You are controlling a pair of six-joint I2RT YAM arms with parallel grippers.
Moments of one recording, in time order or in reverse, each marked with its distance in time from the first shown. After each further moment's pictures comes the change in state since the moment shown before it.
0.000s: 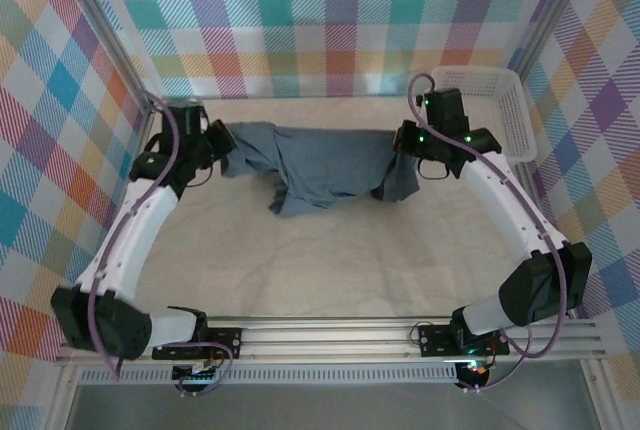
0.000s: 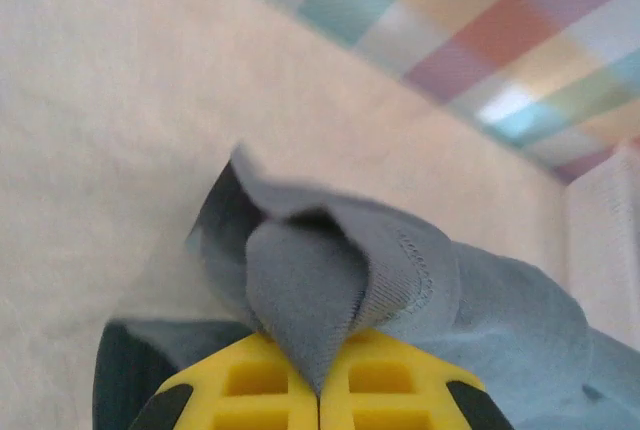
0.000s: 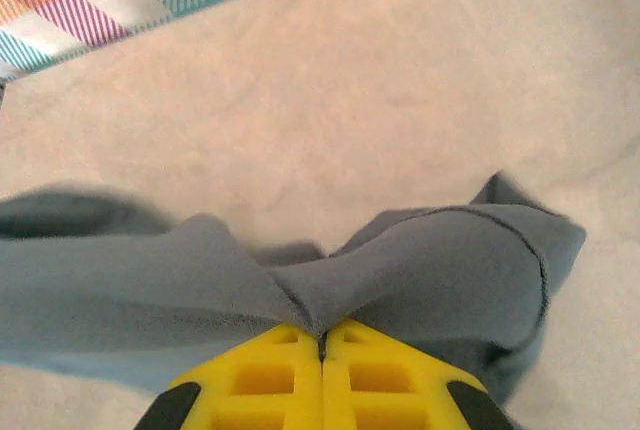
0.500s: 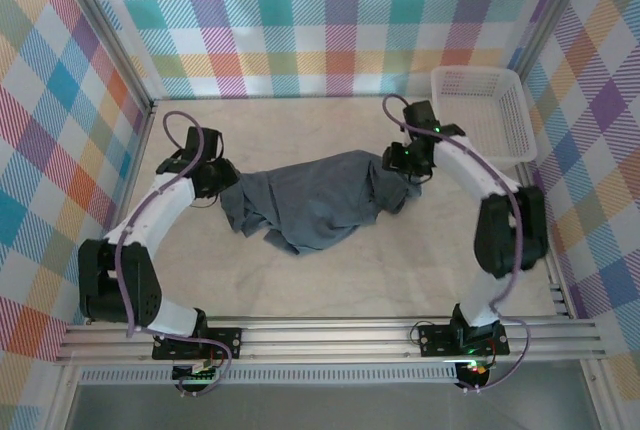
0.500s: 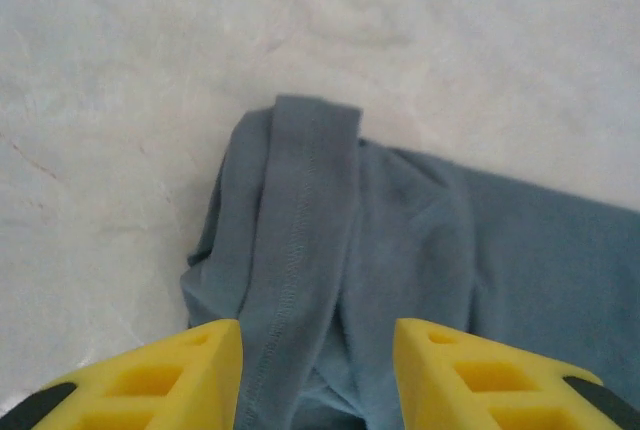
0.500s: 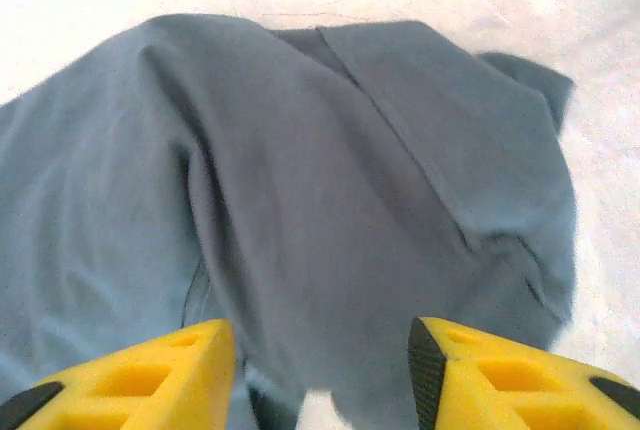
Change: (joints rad) left arm 0.051 0.139 -0.213 -0.002 -0.070 -0.005; right arm -0.028 0.205 -0.105 -0.027 -0.004 -0.060
